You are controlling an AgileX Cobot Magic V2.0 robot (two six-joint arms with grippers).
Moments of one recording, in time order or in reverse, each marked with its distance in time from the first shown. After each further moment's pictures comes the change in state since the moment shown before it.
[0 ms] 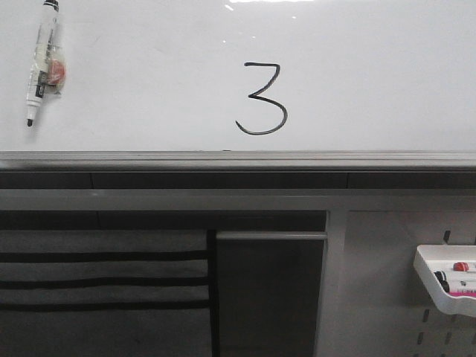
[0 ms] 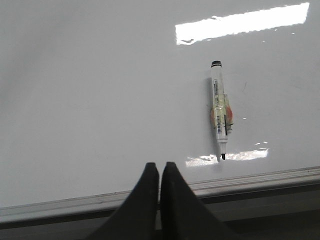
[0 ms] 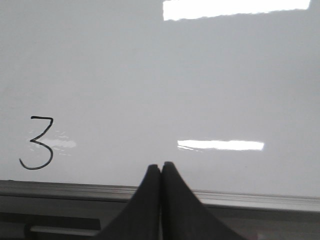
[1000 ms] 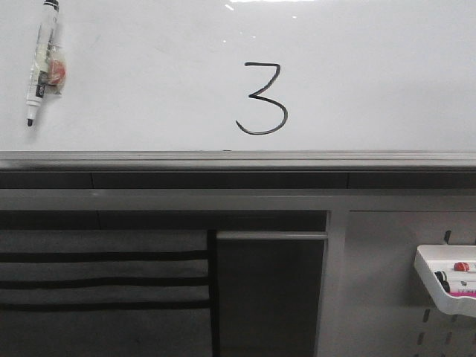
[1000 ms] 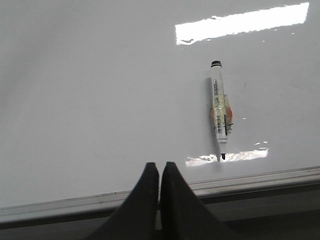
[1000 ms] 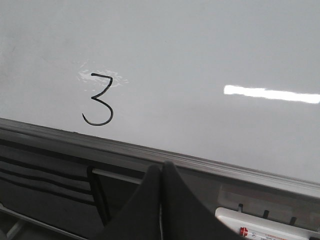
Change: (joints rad) left arm 0.000 0.000 0.000 0.000 0.000 0.000; right arm 0.203 0.292 -0.273 0.005 0.231 0.000
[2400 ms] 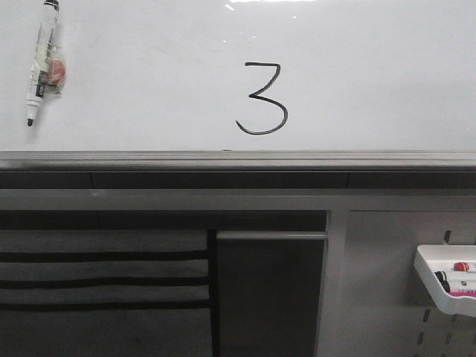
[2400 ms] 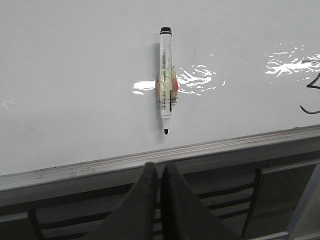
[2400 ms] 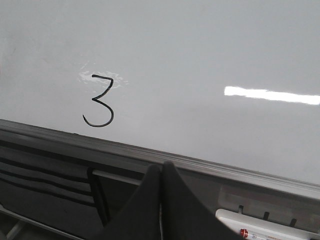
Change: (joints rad) left arm -0.103 0.359 -0.394 -0.101 0.381 0.000; right arm 0.000 0.002 -0.001 0.000 -0.002 0.000
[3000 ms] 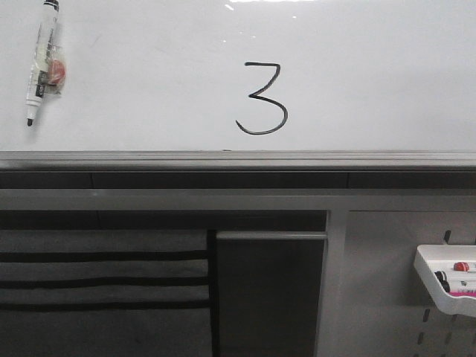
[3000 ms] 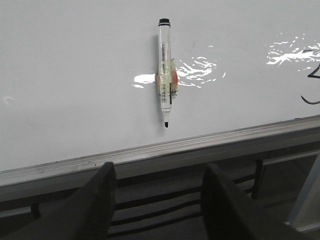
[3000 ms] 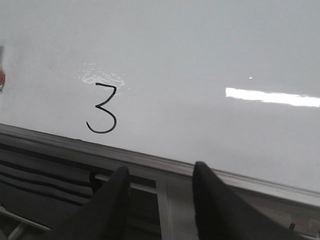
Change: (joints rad) left arm 0.000 0.000 -0.006 0.012 0.029 0.000; right arm 0.000 0.000 -0.041 0.000 0.036 0.000
